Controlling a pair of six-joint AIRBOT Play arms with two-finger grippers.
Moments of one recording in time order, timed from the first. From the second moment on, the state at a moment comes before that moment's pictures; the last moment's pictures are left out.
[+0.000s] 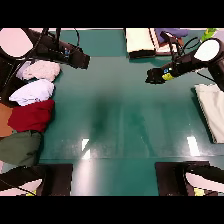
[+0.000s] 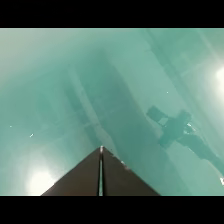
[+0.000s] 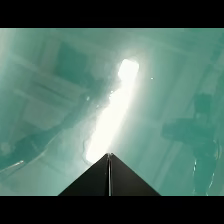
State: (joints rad) left arm -0.52 -1.25 1.69 1.52 -1.16 -1.59; right arm 0.23 -1.28 1.43 -1.18 1.26 1.53
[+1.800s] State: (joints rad) left arm 0.04 -1.78 1.68 1.84 -0.90 -1.73; right arm 0.23 -1.28 1.43 -1.18 1.26 1.53
